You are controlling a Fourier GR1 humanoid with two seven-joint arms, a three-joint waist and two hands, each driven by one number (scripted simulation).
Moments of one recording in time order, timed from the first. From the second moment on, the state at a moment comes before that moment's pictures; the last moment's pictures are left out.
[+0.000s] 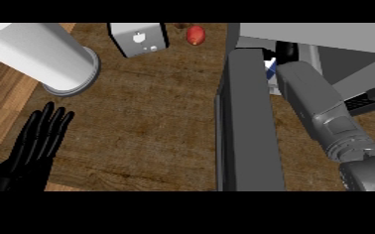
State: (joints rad) left arm 0.25 0.05 0.07 -2.07 0.14 -0.34 -0.11; right arm -1.14 -0.23 -0.14 -0.05 0.06 -0.48 -0.64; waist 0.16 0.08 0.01
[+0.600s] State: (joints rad) left arm 0.26 0.01 -0.02 -2.08 0.08 -0.31 -0.11; right arm -1.09 -0.26 -0.17 -0.06 0.04 -0.37 -0.70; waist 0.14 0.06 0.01
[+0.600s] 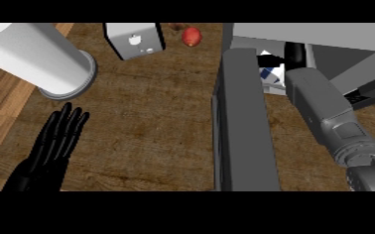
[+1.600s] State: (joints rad) left arm 0.20 0.01 -0.12 -1.94 0.03 -0.32 -0.12; right arm -0.90 -0.19 -0.22 -0.09 -0.01 -0.12 -0.89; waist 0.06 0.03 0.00
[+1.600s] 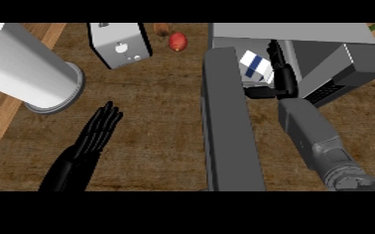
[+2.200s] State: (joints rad) left arm 0.06 0.03 -0.20 -1.74 -0.07 -0.38 -0.15; right arm -0.72 -0.17 -0.20 -0.19 -0.01 -0.01 -0.98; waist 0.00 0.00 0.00
